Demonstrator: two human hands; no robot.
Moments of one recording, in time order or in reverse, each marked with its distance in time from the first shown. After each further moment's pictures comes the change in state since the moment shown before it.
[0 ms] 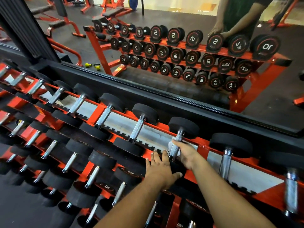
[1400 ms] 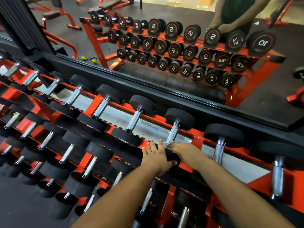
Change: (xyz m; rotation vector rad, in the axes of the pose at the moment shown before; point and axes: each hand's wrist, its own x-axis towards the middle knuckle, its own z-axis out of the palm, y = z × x) left_hand 0.005 -0.004 0.010 -0.026 0.042 0.011; right_hand -0.042 0.013 -0.043 -1.773 -0.262 -0.869
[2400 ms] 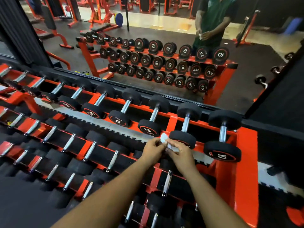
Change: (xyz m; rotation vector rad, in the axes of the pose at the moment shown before) left_hand -0.183 0.031 0.073 -1.114 0.184 0.280; right_hand -0.218 -0.169 0.012 0.837 0.746 0.400
